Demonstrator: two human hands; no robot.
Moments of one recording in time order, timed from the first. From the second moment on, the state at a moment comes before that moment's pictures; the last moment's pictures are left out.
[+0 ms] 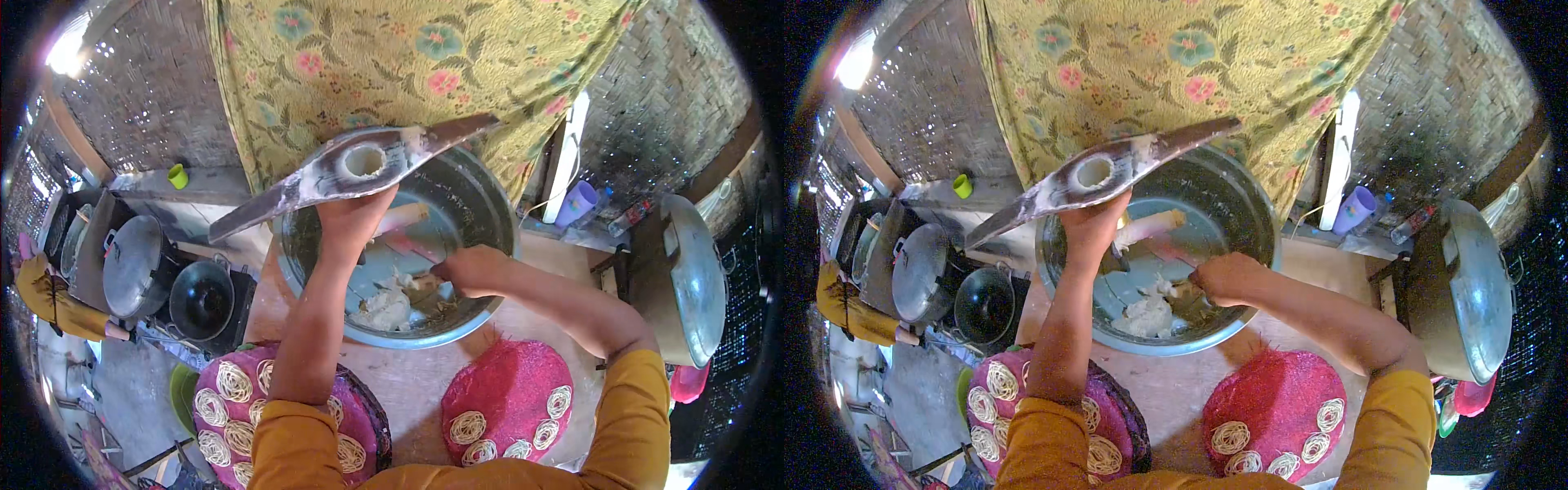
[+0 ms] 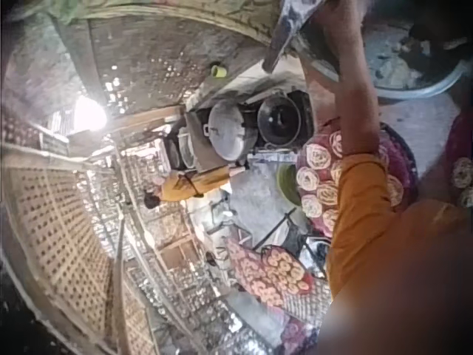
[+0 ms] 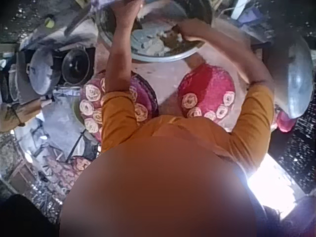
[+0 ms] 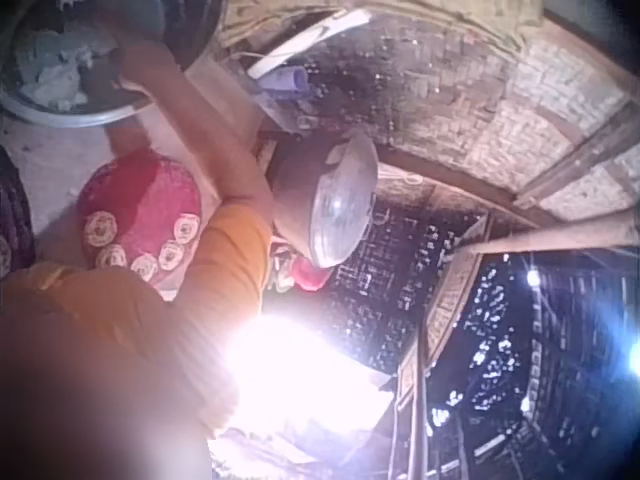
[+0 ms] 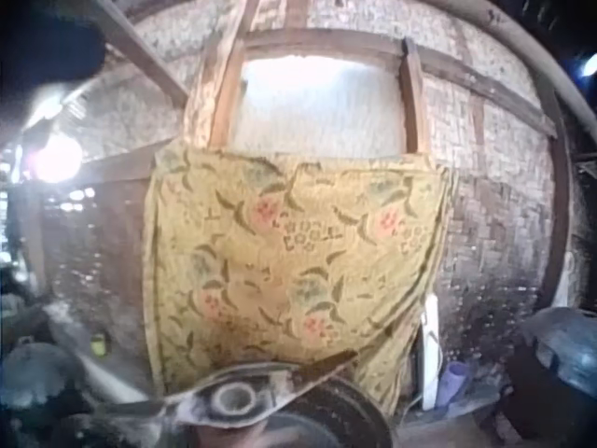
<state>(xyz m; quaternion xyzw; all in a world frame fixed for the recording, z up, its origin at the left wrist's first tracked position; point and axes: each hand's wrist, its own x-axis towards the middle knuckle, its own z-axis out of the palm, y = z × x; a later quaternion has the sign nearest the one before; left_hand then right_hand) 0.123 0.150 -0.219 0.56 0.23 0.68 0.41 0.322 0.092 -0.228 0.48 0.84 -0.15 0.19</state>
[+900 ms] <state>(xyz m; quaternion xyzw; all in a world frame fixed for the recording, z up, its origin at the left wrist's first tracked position) 0.161 0.073 -0.118 0.78 0.18 0.59 -0.03 0.415 -0.061 0.089 0.51 0.84 -0.20 -0.02</state>
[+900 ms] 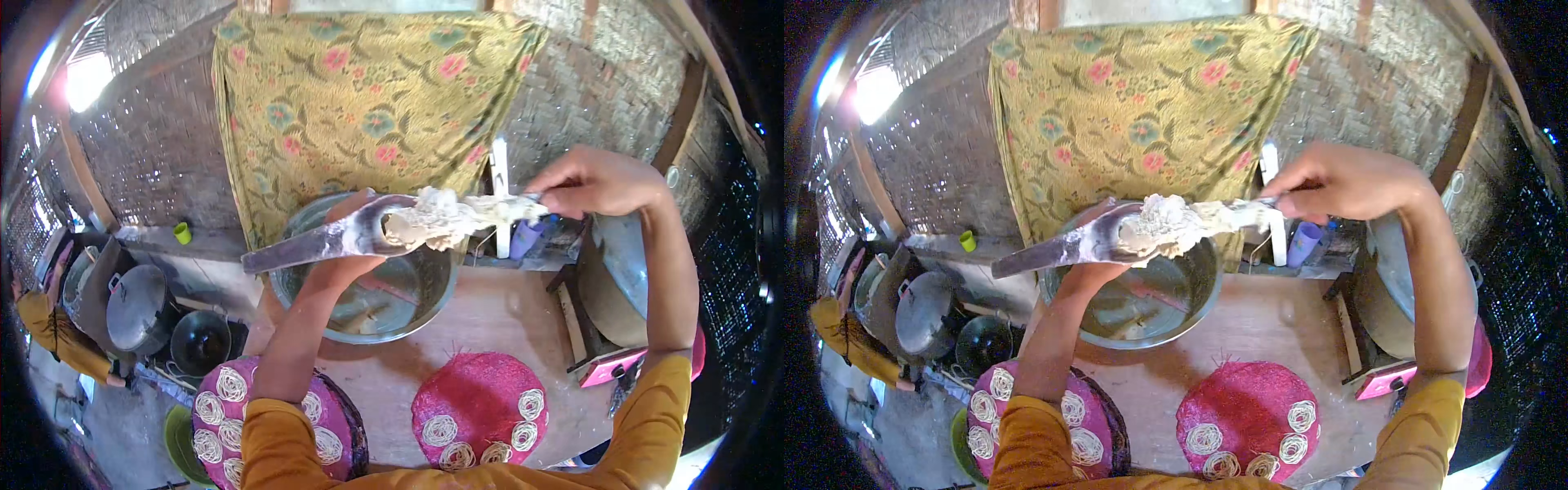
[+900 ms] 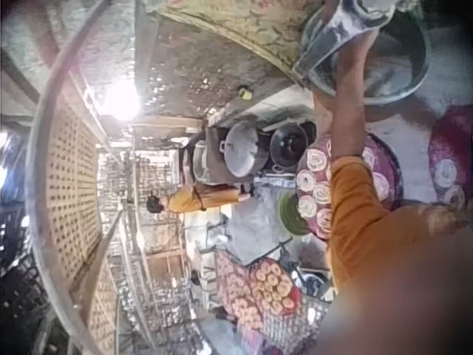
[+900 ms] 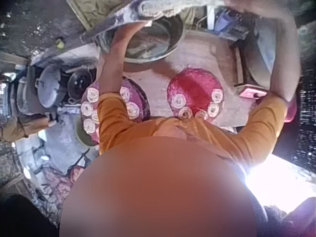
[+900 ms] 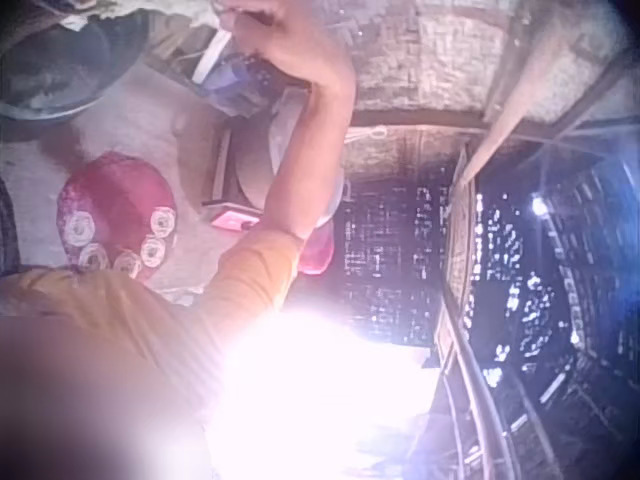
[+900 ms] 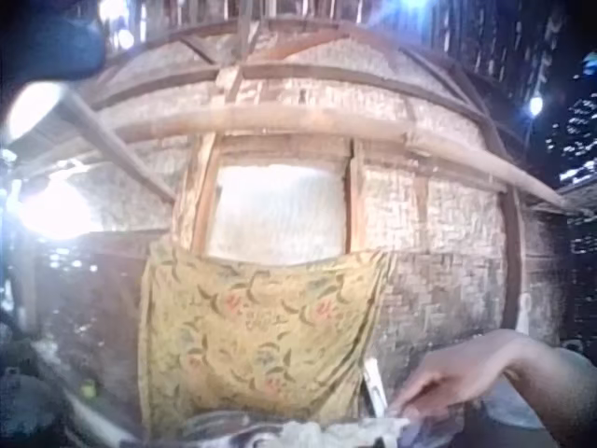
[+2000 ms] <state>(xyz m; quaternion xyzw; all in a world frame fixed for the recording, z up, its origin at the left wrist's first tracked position) 0.131 0.019 -0.083 0.76 0.41 0.50 -0.08 0.373 -0.152 0.037 0.39 0.78 0.47 -0.13</state>
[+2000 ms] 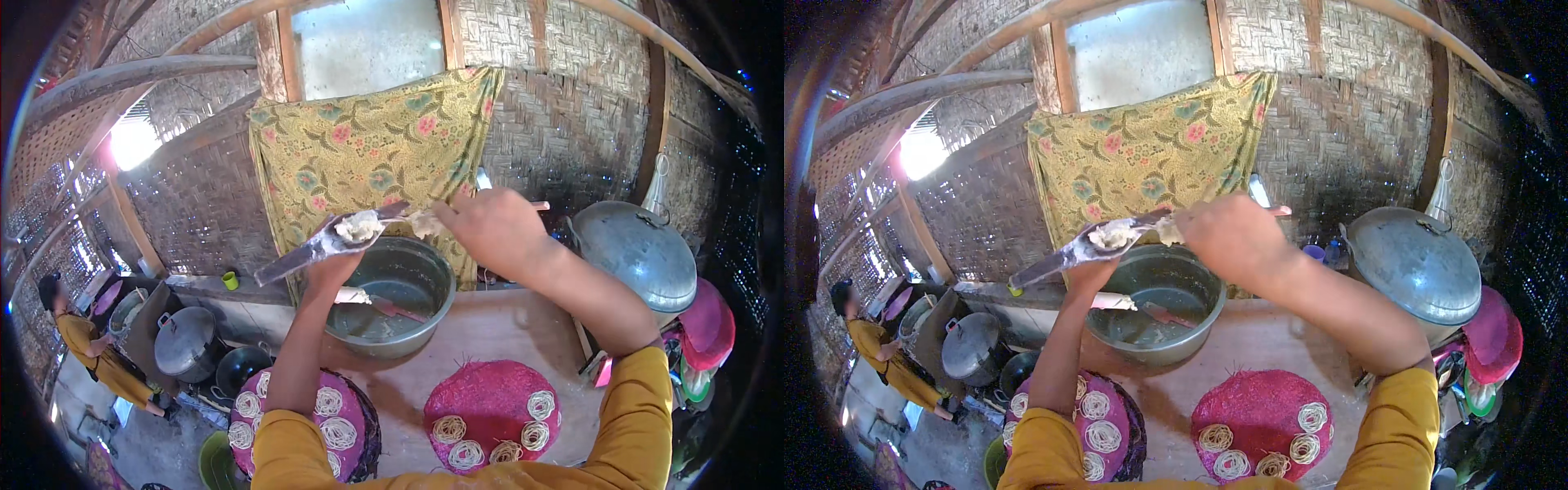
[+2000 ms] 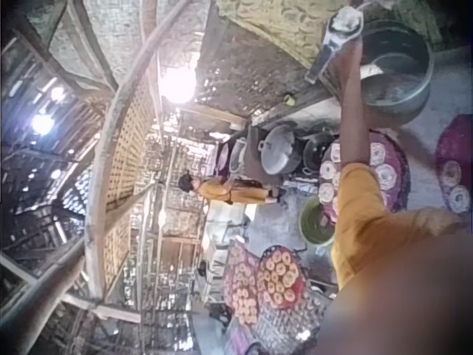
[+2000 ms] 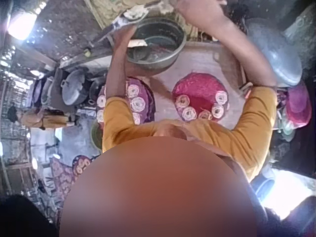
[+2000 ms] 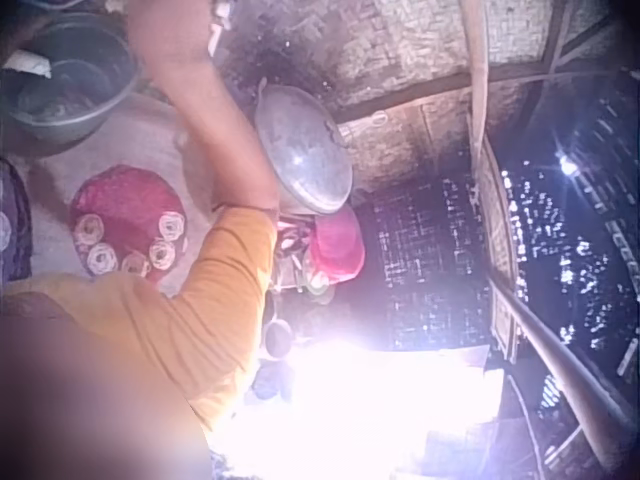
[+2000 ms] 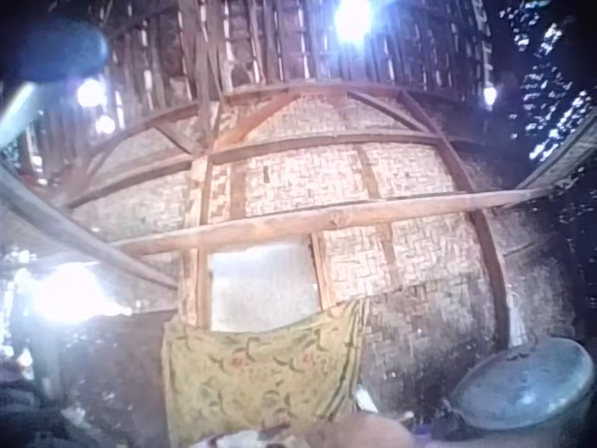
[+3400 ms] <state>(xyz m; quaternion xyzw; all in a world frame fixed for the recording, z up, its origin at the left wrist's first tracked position) 0.030 0.009 -0.047 0.61 0.53 0.59 -0.06 0.306 -0.048 -0.101 0.45 0.83 -0.27 -0.20</state>
